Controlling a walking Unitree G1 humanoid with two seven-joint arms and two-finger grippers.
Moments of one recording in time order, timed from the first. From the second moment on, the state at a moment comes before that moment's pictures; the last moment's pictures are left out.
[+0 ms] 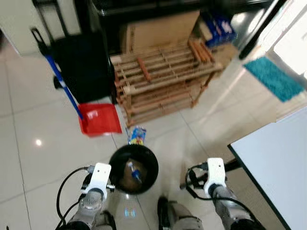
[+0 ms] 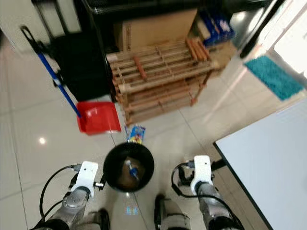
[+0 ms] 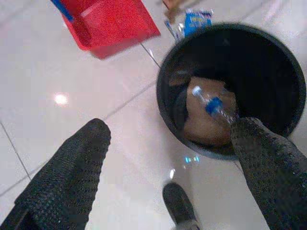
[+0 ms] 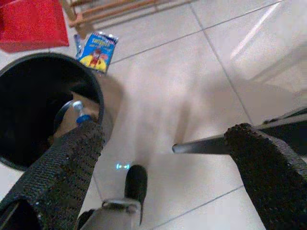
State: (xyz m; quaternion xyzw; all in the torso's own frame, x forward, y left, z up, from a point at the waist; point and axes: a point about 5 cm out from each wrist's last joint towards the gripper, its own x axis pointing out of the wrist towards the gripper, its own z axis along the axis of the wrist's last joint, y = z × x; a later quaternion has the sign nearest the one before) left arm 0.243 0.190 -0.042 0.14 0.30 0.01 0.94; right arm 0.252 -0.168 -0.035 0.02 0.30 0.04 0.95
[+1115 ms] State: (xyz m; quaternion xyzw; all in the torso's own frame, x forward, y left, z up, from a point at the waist) left arm 0.237 0.191 -0.048 0.12 0.33 0.05 0.94; right arm 0.233 -0.166 -0.054 0.04 0.35 0.03 0.94
